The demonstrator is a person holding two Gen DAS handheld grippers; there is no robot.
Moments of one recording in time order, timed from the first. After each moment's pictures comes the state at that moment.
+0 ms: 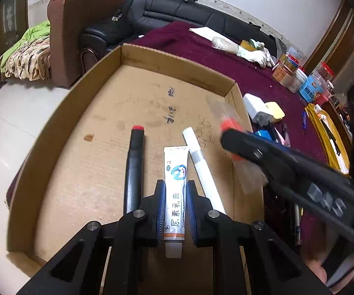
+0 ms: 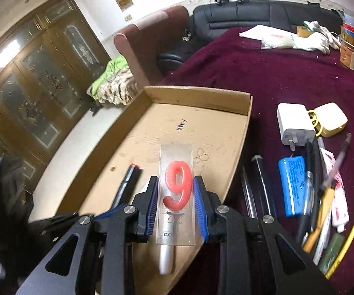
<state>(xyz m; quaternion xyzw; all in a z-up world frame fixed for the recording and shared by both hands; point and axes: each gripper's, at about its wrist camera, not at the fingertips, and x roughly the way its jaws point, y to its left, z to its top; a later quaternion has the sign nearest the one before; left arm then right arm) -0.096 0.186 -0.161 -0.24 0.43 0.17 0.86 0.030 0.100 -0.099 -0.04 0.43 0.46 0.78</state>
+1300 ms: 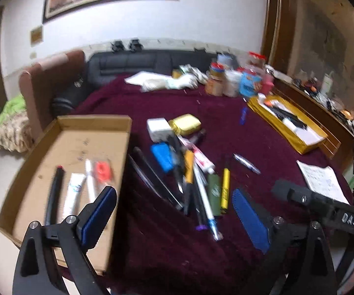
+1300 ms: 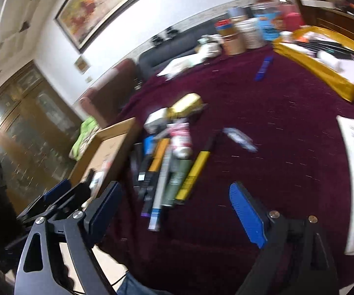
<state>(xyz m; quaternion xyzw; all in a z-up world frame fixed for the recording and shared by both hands) -0.098 0.016 -0.102 -0.09 0.33 0.11 0.93 0.020 -0.175 -0.107 0.13 0.38 0.35 0.85</state>
